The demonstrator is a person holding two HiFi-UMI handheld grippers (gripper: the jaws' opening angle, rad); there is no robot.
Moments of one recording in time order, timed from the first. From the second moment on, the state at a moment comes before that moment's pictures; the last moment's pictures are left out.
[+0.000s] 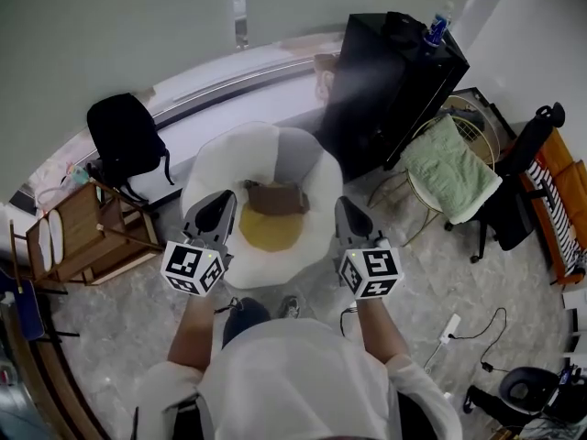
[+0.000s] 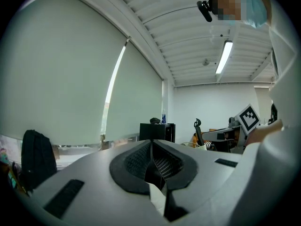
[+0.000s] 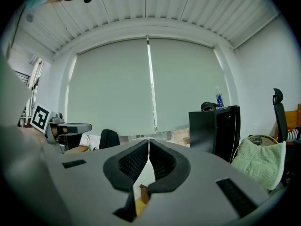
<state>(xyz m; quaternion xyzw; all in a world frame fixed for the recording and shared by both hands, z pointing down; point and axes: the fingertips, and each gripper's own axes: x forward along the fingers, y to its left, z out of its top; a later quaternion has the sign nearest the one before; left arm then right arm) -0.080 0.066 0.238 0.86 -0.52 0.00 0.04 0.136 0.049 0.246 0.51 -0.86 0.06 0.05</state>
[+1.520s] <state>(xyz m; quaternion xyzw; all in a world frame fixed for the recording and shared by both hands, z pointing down) -0.137 -0.083 0.246 0.88 -0.47 0.00 0.05 0.058 -0.088 0.251 0.54 -0.84 0.07 0.03</state>
